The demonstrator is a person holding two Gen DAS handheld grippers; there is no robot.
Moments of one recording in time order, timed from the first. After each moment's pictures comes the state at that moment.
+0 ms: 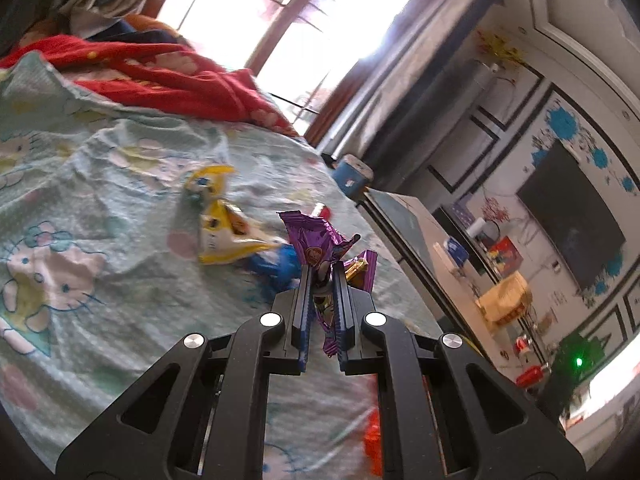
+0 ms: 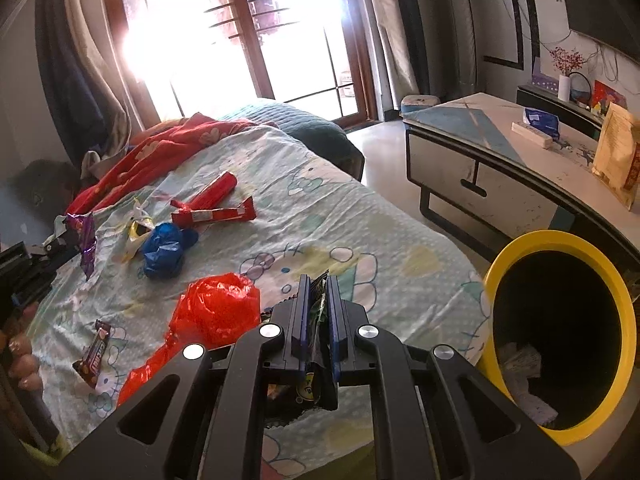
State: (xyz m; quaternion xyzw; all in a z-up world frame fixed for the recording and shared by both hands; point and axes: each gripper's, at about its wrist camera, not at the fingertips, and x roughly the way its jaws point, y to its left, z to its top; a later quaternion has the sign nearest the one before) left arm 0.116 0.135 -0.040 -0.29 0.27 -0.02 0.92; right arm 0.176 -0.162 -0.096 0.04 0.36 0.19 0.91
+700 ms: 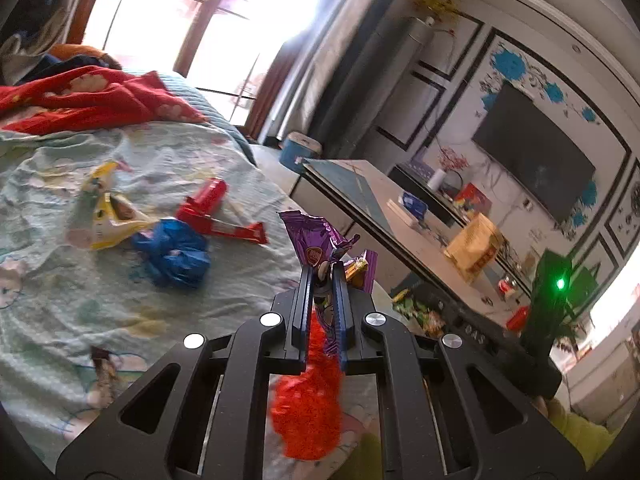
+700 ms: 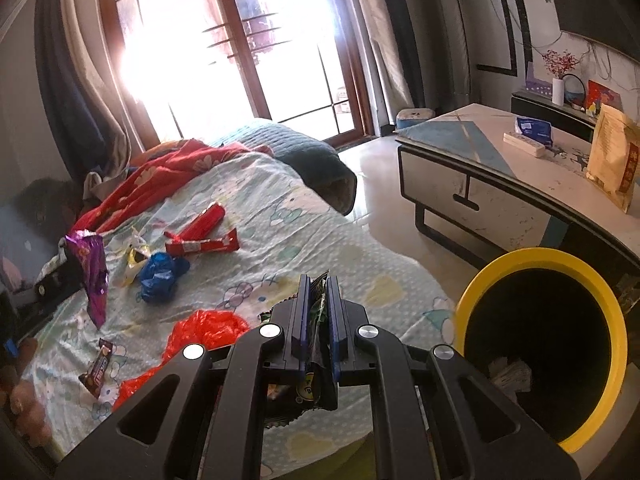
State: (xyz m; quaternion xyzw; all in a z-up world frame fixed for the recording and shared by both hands) left arm 0.123 0.038 -0.023 -0.21 0.28 -0.11 0.93; right arm 0.183 -0.199 -0.076 0.06 0.33 0.19 0.92
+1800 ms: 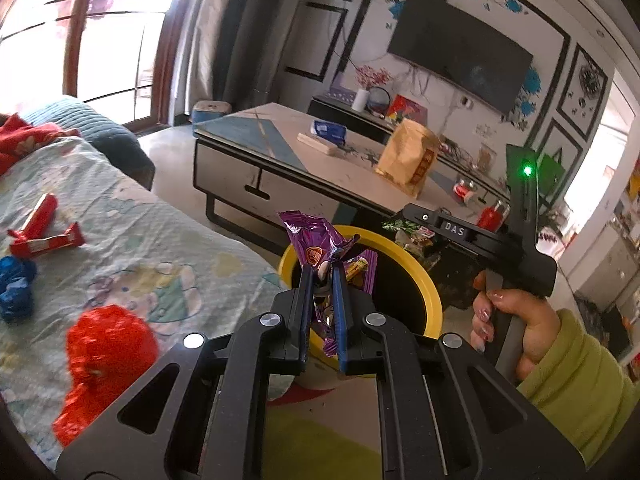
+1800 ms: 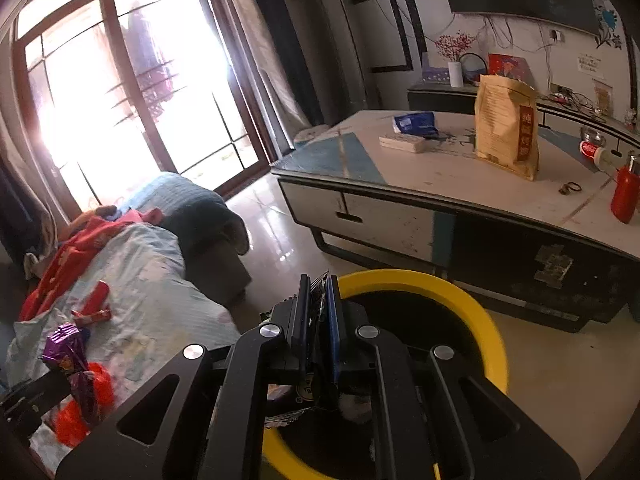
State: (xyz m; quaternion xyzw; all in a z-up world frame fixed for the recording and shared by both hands) left arm 0.163 -0.145 -0.034 -0.07 0.33 -0.25 0.91; right arm 0.203 -0.384 -0.075 0.13 0.32 0.03 0.94
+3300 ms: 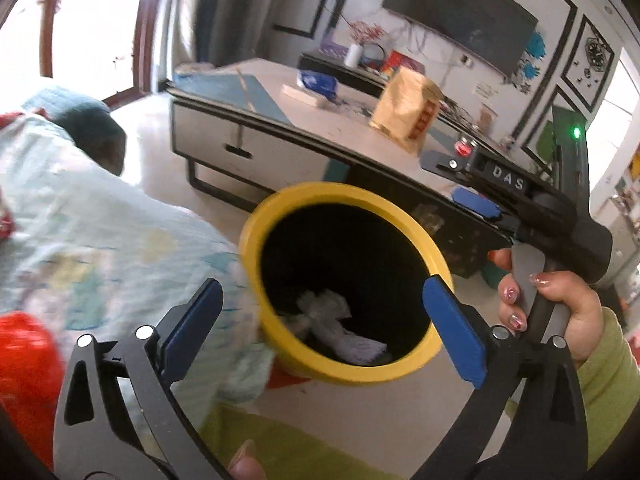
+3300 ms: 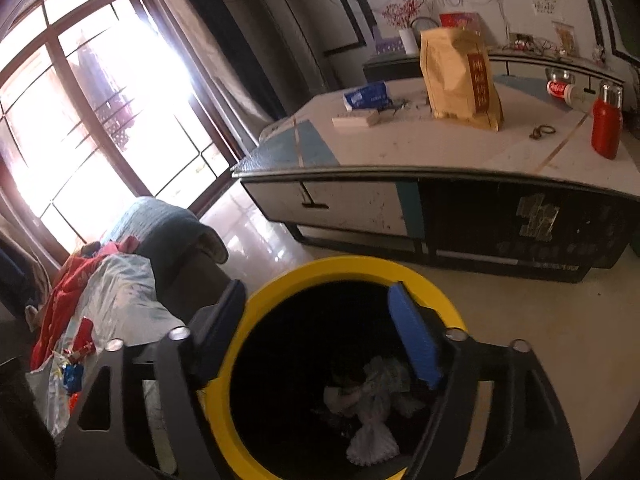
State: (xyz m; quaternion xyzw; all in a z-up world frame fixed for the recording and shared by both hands) left arm 0.195 -0.193 -0.071 -0.04 0.39 -0.26 0.88; right arm 0.209 -0.448 -0.103 0.22 0.33 -0.01 0.92
